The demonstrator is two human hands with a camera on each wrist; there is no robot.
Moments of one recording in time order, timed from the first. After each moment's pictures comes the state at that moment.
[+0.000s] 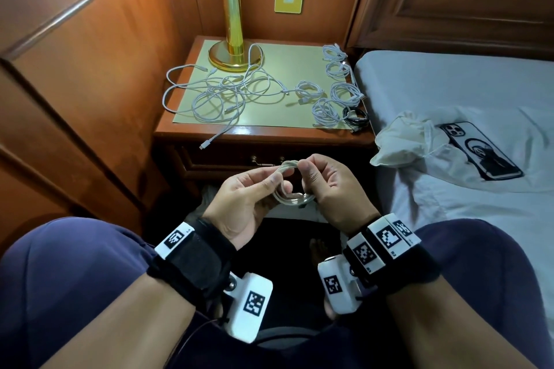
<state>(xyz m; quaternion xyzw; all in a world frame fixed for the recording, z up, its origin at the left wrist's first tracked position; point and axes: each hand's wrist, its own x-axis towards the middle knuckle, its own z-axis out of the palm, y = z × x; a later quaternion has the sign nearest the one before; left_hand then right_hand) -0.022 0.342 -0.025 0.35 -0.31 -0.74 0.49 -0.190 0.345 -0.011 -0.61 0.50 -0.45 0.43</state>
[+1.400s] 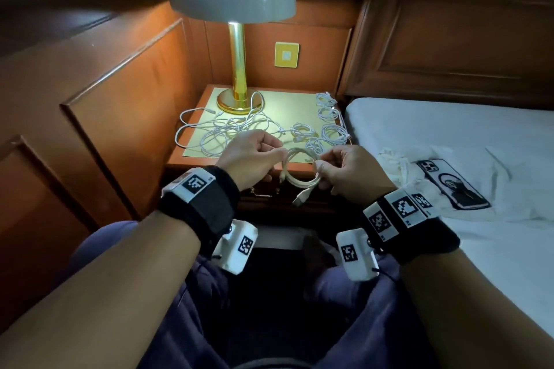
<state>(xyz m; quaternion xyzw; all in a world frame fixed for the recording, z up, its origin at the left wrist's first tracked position) -0.033 0.299 0.075 0.53 -0.64 -0.40 0.39 -0.234 0.320 0.067 -0.65 0.62 -0.33 0.30</state>
